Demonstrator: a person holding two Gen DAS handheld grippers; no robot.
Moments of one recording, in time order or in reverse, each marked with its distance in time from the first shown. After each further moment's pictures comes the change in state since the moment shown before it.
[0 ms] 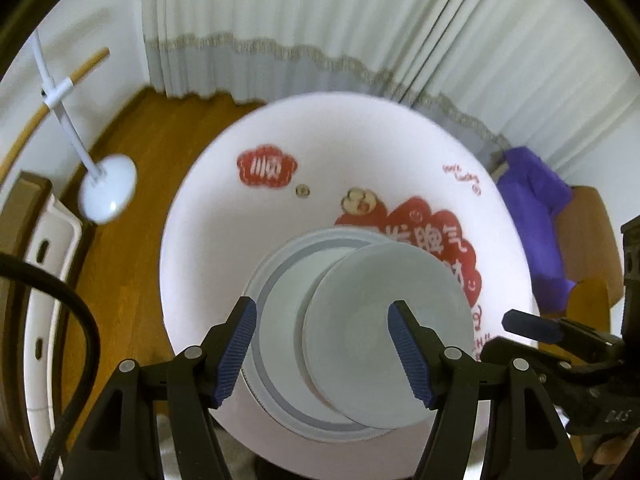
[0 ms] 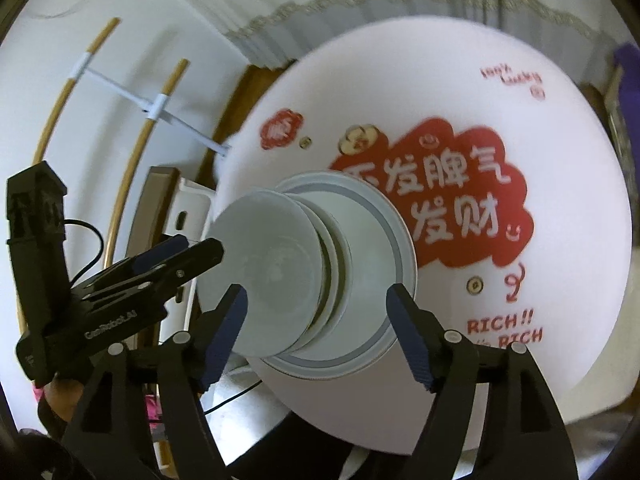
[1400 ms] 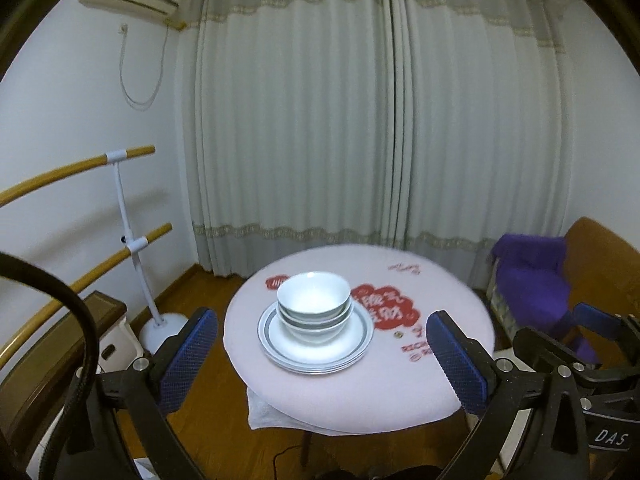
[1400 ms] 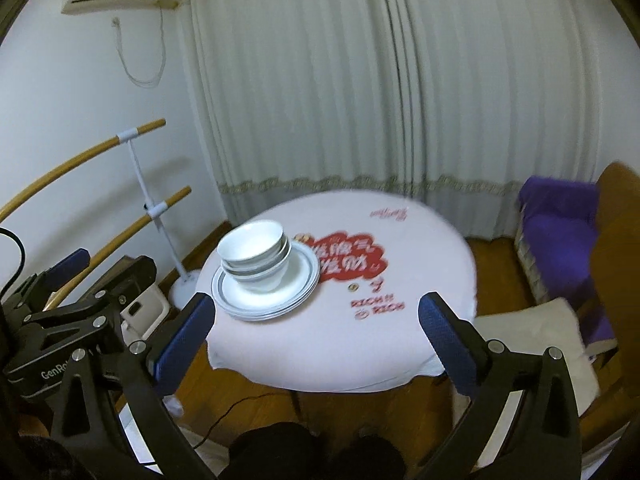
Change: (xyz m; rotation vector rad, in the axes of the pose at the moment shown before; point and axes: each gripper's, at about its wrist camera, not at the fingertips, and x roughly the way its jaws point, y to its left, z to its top) left arm -0.222 -0.129 -0.419 0.170 -0.736 0.157; right arm -0.176 0.024 -0.292 -0.177 -0.788 -0.276
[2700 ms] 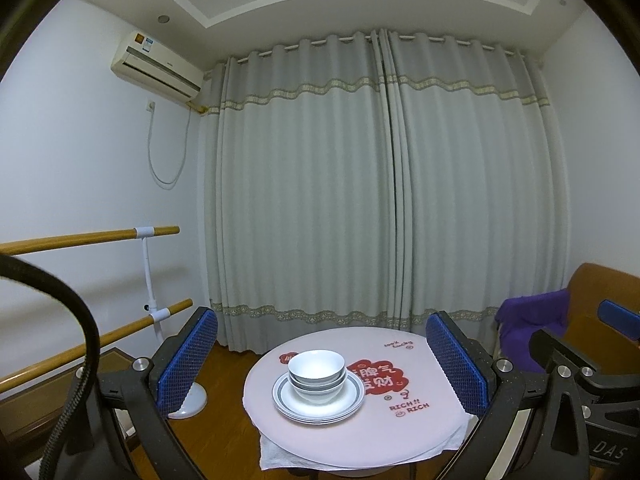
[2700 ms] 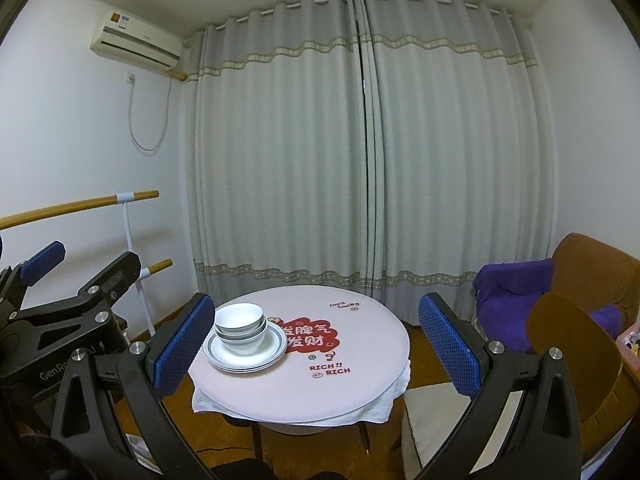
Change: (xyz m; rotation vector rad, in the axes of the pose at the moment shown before) left arm -0.110 -0.032 -0.073 0.010 -0.293 0.052; right arm -0.138 0.008 0.002 -0.059 -0.318 -0.108
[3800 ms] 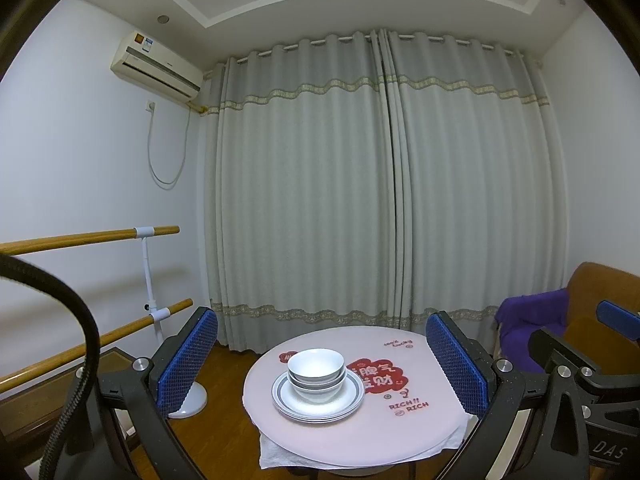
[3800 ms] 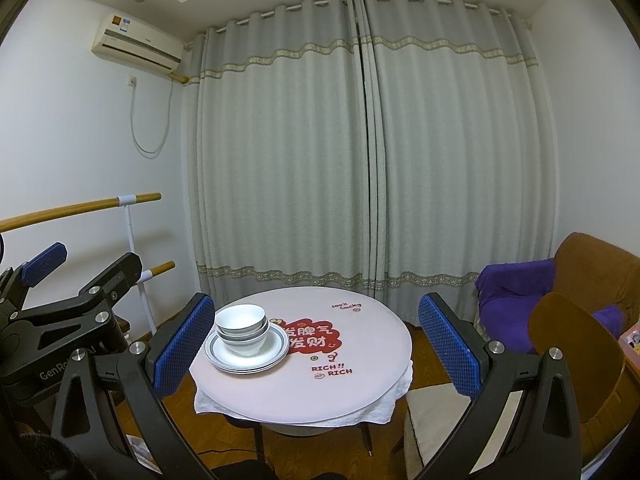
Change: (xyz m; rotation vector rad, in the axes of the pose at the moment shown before) left arm 0.004 0.003 -0.004 0.002 -0.002 0.001; right arm -0.004 0.000 0.001 0.004 -0.003 0.004
